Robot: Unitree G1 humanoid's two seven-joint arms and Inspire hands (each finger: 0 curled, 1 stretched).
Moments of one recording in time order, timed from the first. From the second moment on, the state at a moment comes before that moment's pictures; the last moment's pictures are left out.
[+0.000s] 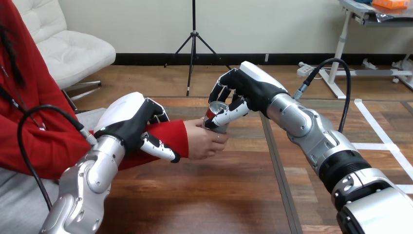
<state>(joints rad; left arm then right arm) -0.34 0.37 -0.19 0.16 0.63 0.16 -0.23 -0.95 -0.20 0.24 1.14 -0.49 -0.25 0.14</state>
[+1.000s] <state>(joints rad) -0.37 0.41 -0.19 0.15 0.63 0.18 -0.36 -0.95 -0.20 0.24 1.14 -0.49 -0.25 0.15</state>
